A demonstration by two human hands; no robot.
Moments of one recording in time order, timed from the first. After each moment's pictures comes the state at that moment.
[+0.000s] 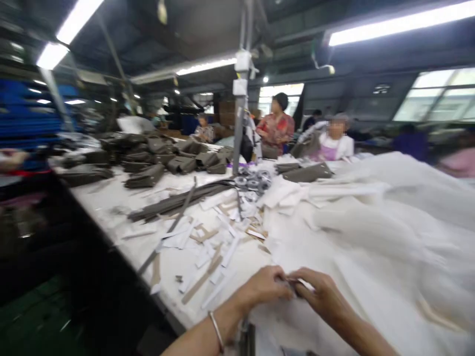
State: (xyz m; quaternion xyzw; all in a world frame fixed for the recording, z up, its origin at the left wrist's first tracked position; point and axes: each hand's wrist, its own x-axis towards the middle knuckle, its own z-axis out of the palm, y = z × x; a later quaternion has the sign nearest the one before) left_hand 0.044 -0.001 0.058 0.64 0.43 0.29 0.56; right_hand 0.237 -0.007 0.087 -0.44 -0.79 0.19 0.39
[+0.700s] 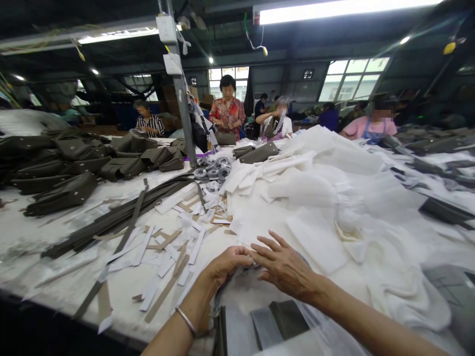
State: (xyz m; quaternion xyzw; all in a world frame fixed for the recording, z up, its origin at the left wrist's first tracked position) left_hand 0.046 0.009 0.070 0.51 0.34 0.25 0.75; right_hand 0.254 -0.043 0.109 -0.38 -0.91 -0.01 0.14
